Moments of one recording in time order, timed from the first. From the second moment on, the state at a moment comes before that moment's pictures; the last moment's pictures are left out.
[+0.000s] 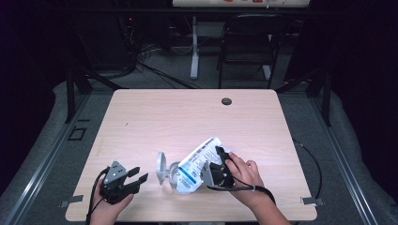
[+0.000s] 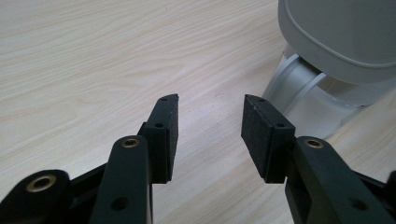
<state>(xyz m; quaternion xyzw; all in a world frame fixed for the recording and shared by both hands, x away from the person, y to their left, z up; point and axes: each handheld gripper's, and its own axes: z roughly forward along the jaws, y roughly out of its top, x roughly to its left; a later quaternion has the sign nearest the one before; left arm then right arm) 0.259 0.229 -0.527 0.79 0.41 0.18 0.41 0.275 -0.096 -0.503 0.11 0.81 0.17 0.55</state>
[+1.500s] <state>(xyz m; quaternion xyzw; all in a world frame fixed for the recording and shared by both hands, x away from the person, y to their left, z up) 0.259 0.229 -0.527 0.79 0.41 0.18 0.41 0.282 -0.111 -0.510 0.25 0.84 0.29 0.39</state>
